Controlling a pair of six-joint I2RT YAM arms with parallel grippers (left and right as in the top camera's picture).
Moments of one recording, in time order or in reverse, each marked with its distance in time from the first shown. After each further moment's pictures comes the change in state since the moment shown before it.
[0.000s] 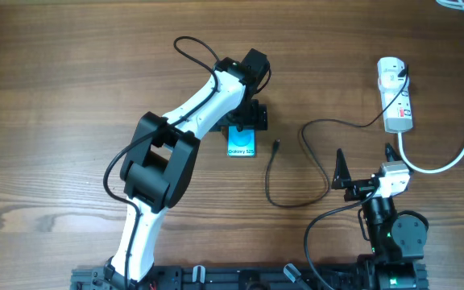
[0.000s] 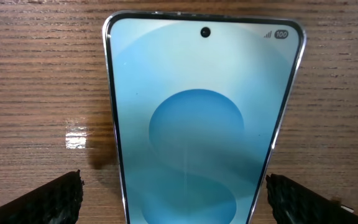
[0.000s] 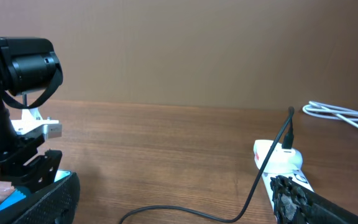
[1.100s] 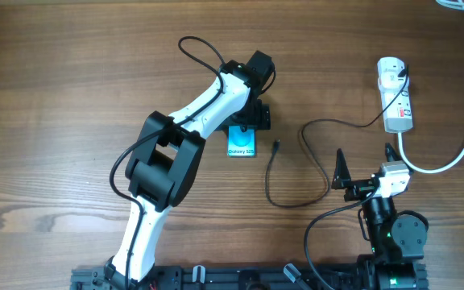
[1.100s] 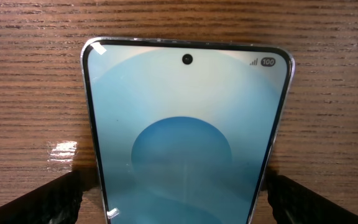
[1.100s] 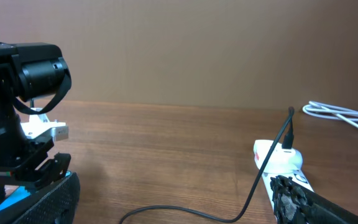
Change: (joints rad) left arm -0.018 0.031 0.010 0.041 -0.031 -0.024; right arm 0.000 0.000 0.000 0.000 0.000 0.000
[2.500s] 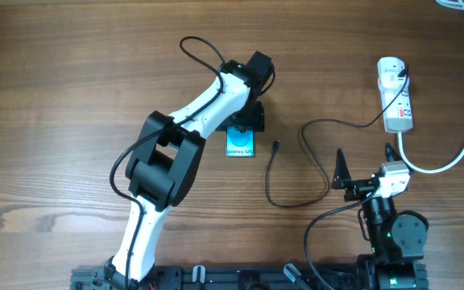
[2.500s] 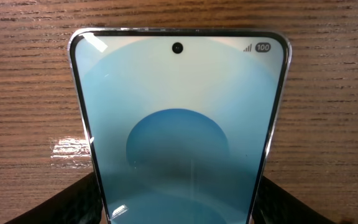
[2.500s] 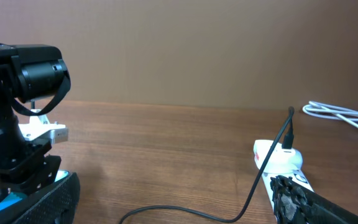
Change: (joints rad) left arm 0.000 0.002 0.003 -0.026 0.002 0.039; right arm 0.000 0.000 0.000 0.000 0.000 0.000
